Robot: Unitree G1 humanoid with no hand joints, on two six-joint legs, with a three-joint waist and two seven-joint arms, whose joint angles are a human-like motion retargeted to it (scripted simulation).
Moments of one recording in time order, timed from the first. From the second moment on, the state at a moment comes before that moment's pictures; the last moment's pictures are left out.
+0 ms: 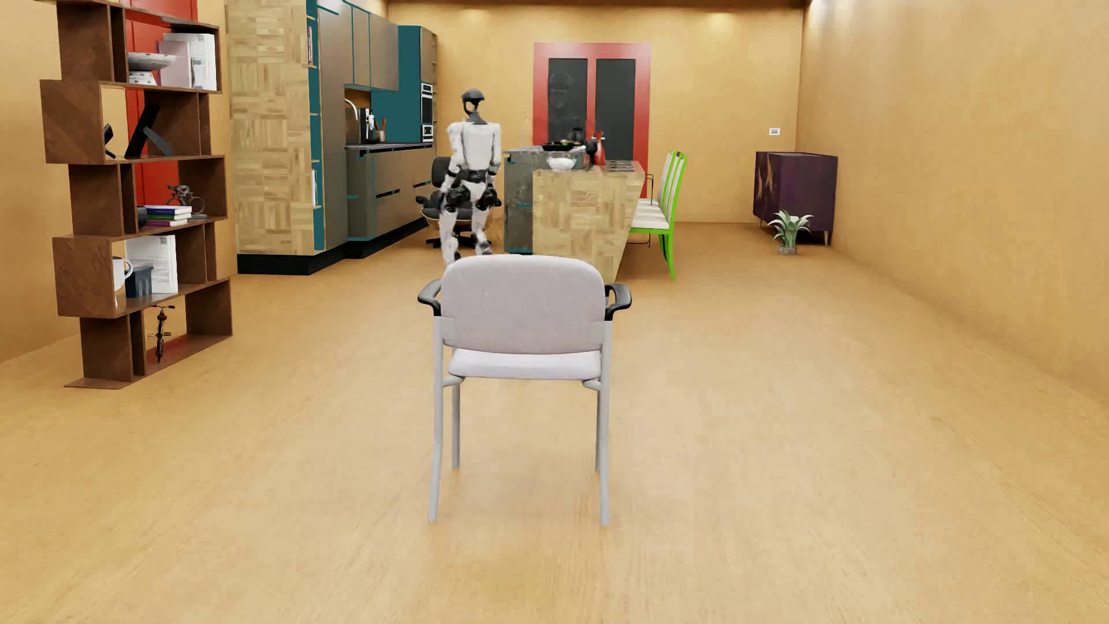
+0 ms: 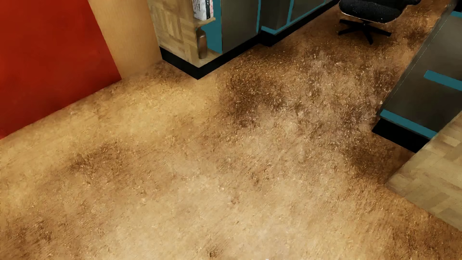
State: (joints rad) body -0.09 -0.29 -0.03 0.02 -0.20 -0.04 0.29 -0.15 0.17 0.53 1.27 0.25 0.14 -0.27 -0.01 -0.01 -0.01 0.09 0.03 0.06 -0.05 0.70 0.72 0.91 -1.11 0.22 0.36 -0.01 -0.04
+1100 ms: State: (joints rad) body 0.05 -0.02 -0.06 0.51 -0.44 0.07 1.16 -1.03 0.13 0.61 0.23 0.16 0.15 -0.30 0.16 0.08 -0.29 -0.02 0.09 -0.11 0.03 0.46 0.53 0.90 -1.15 0.10 0.20 0.01 0.09
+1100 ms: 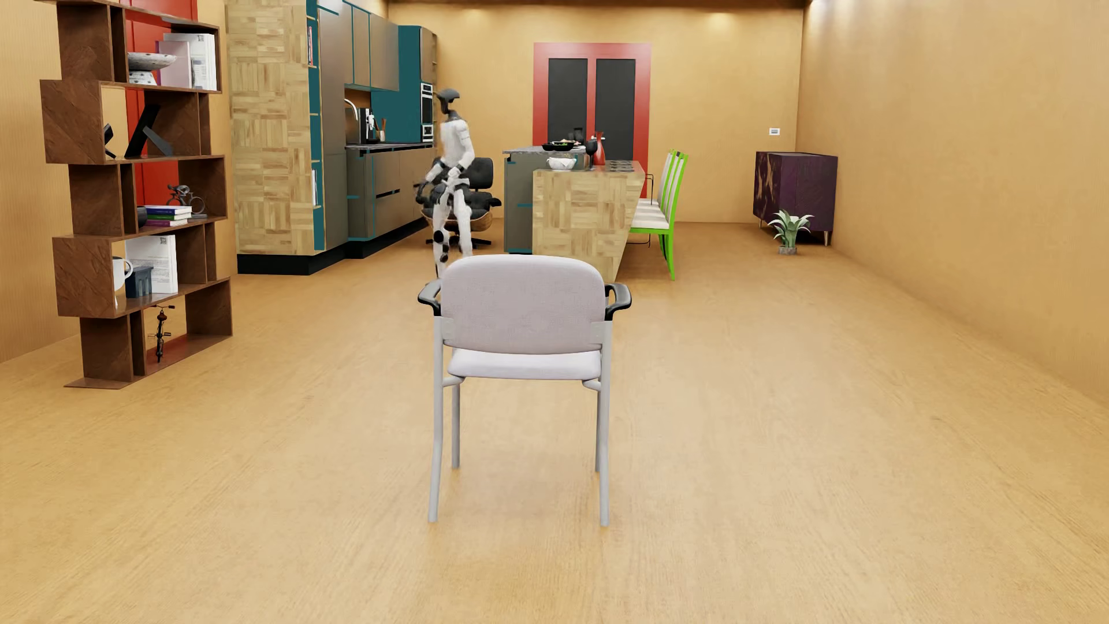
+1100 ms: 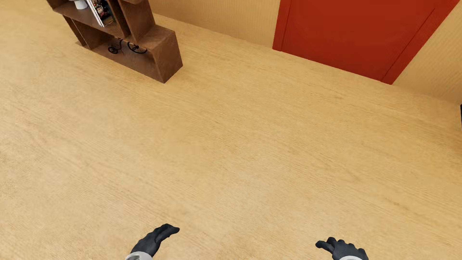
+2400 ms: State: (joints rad) body -0.48 0.23 0.04 0.01 0.14 0.06 0.18 -0.10 0.15 0.29 0.37 0.43 -0.20 0.08 -0.28 0.08 -0.23 0.13 -0.03 0.06 0.26 0.57 0.18 0.94 -1.00 0.17 0.08 -0.04 0.12
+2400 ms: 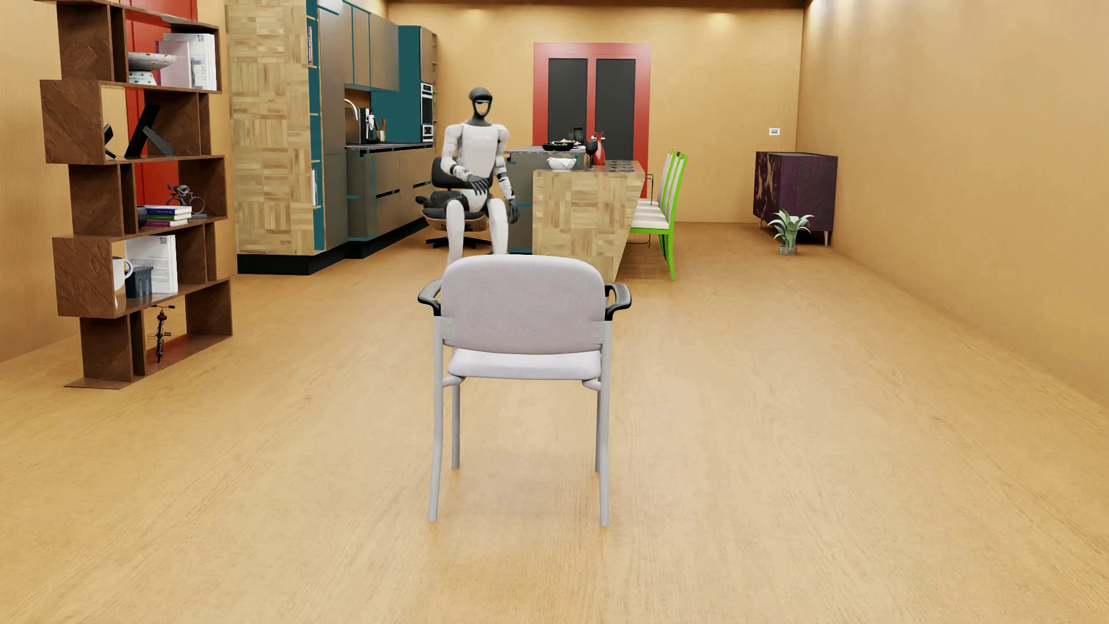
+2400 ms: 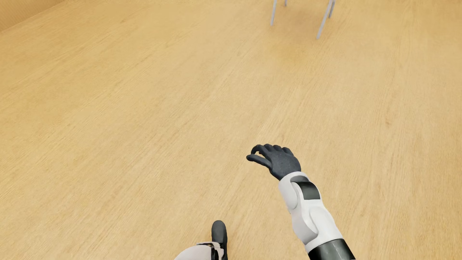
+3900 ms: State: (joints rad) body -0.17 -0.23 -0.02 0.09 -0.24 -0.03 0.17 -0.12 0.15 0.50 1.05 0.24 0.14 -0.15 -0.13 0.05 -0.03 -0.03 0.05 0.12 0.00 0.56 0.76 0.87 -1.06 0.20 0.33 -0.08 -0.05
